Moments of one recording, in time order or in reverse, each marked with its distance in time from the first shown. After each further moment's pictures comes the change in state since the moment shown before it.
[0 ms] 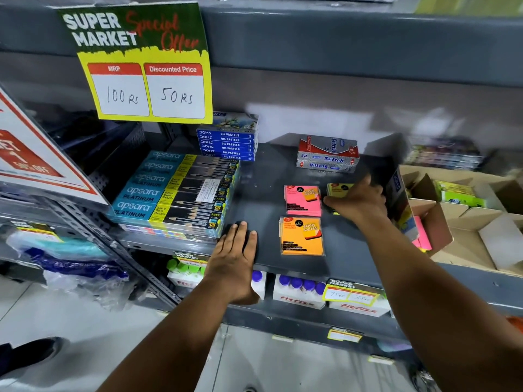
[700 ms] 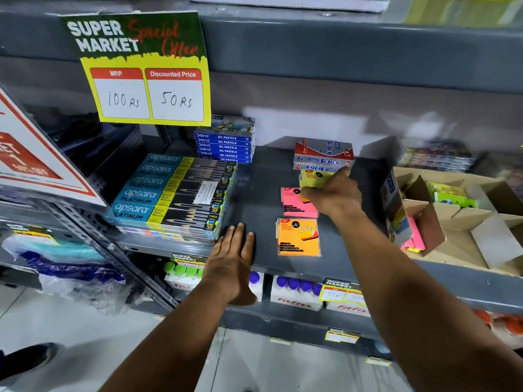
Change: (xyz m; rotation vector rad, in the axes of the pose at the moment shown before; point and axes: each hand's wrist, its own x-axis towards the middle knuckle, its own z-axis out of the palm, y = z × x) left_hand 0.000 0.001 -0.003 0.014 -0.035 -0.022; right_hand -0.016 -0.039 0.006 0.109 0.039 -0.097
